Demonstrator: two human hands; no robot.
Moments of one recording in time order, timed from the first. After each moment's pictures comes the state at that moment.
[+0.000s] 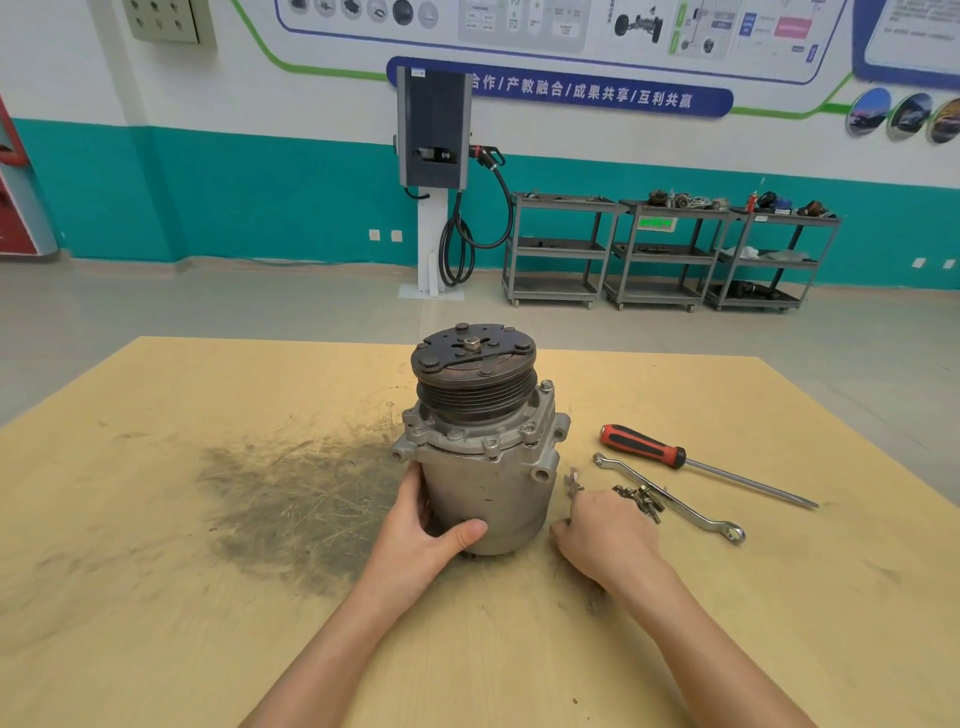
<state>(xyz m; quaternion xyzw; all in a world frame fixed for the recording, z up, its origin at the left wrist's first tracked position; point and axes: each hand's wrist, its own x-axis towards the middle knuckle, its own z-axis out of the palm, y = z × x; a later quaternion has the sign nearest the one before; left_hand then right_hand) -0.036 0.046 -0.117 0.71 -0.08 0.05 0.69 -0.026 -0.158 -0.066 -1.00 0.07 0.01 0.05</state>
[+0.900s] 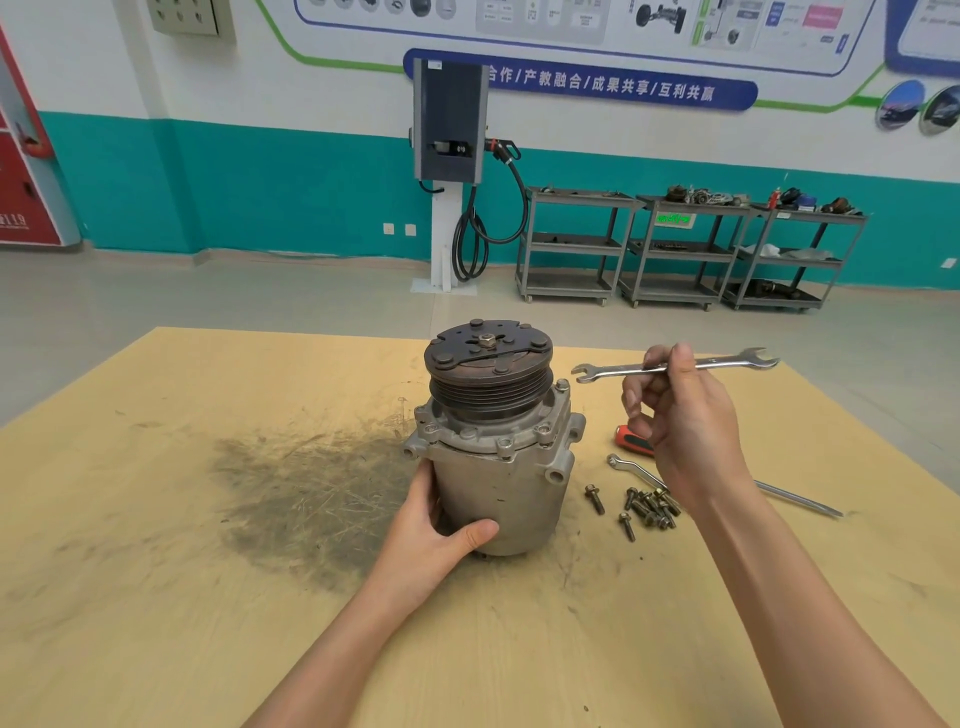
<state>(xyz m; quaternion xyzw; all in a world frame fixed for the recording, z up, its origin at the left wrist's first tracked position) -0.044 0.047 -0.106 0.72 -0.07 0.04 0.69 -0.010 -0.186 0.017 -0.59 -0.10 -0.16 0.78</state>
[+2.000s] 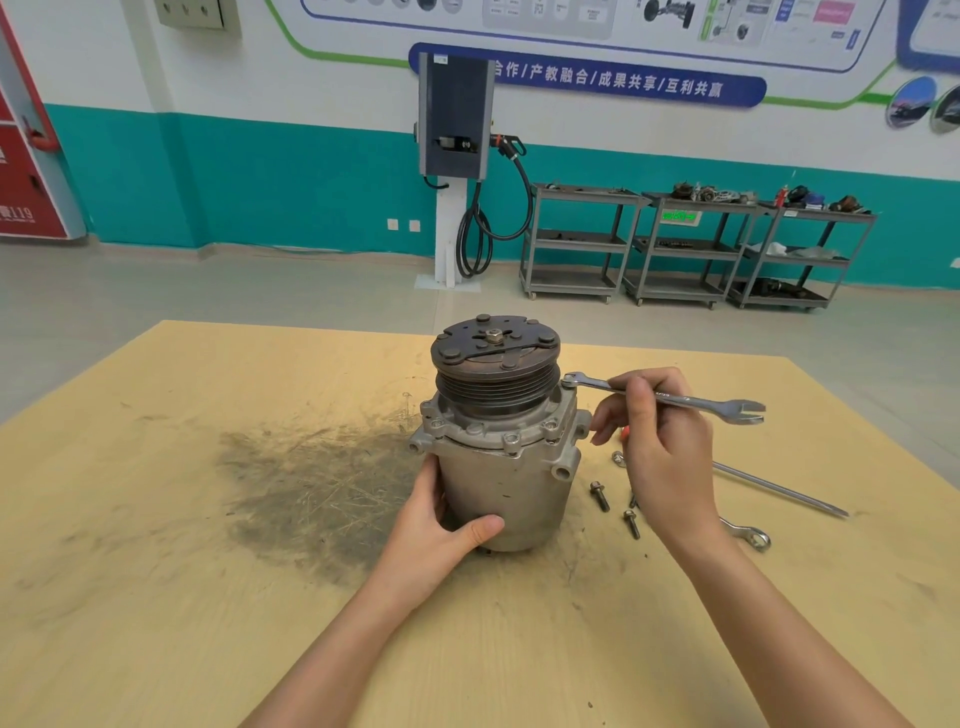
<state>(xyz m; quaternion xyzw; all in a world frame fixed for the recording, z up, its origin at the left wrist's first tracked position) -0.041 0.046 -0.111 0.72 -0.07 0.05 0.69 -0.031 -0.157 -0.001 -0.72 -0.17 -0.31 0.59</state>
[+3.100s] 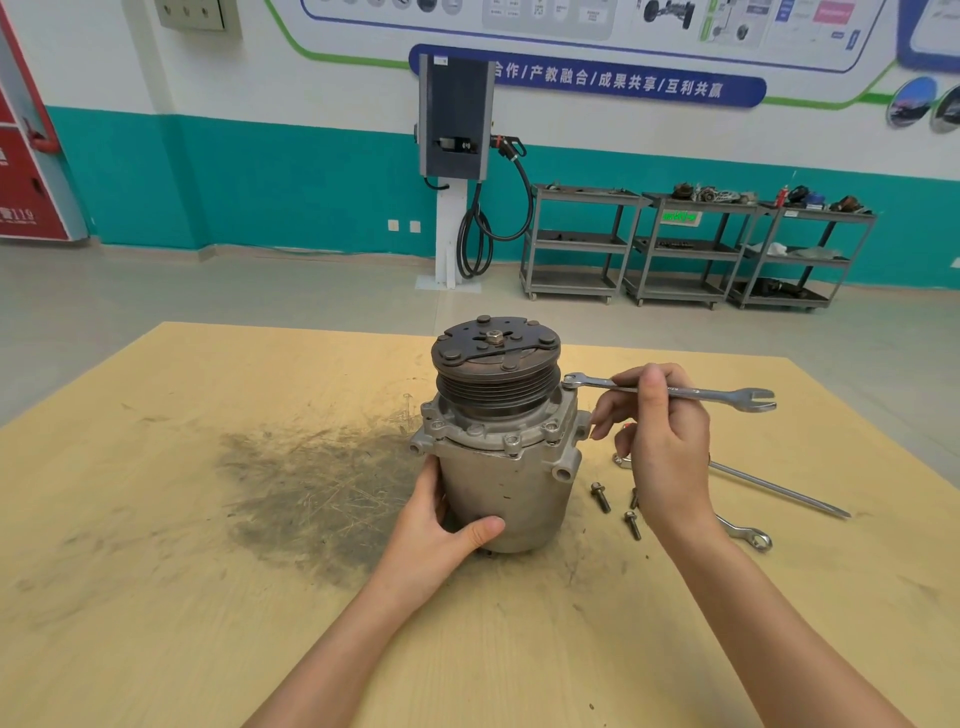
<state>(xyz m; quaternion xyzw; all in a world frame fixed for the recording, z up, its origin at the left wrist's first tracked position) -0.040 0.045 -0.111 0.71 -0.08 0.04 0.70 -0.027 -0.154 0.001 -0.67 -0.13 -0.29 0.67</state>
